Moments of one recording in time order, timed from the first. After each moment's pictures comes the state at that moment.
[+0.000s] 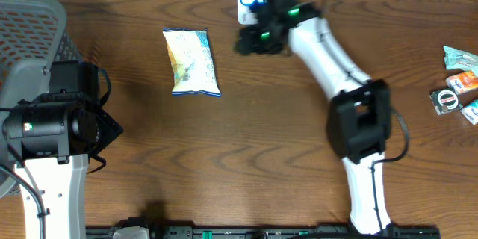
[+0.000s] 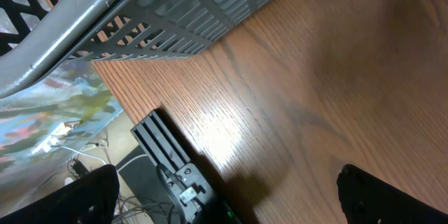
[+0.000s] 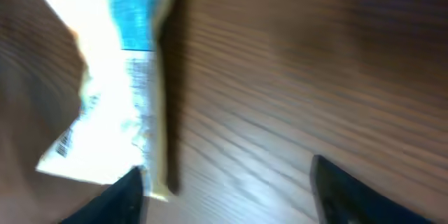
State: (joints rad) left arm 0.07 1.19 1.48 -1.69 -0.42 -0.73; right arm 0.46 2.32 2.06 -0.84 -0.32 0.26
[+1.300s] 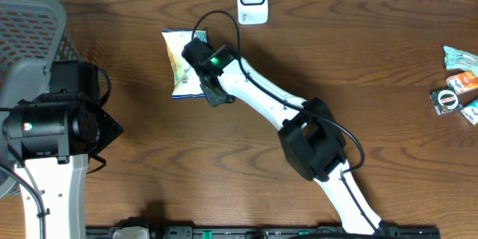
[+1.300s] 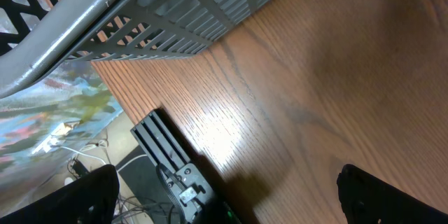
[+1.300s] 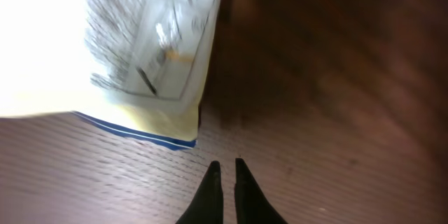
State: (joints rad) left arm 0.07 1.19 1.48 -1.69 -0.42 -0.73; right arm 0.78 2.40 2.07 -1.07 0.16 0.30
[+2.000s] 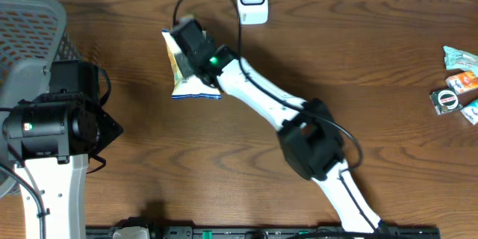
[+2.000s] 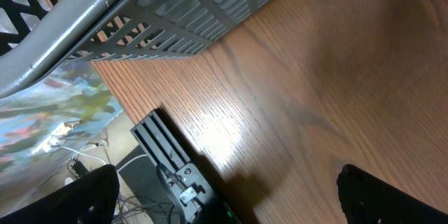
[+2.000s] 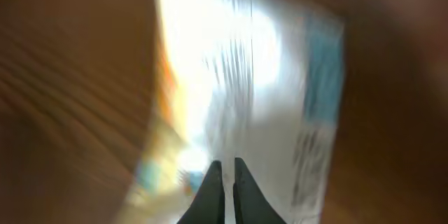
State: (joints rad) left arm 0.07 1.19 1.48 -1.69 -0.42 -0.73; right arm 0.78 2.43 2.08 -0.55 0.13 0.30
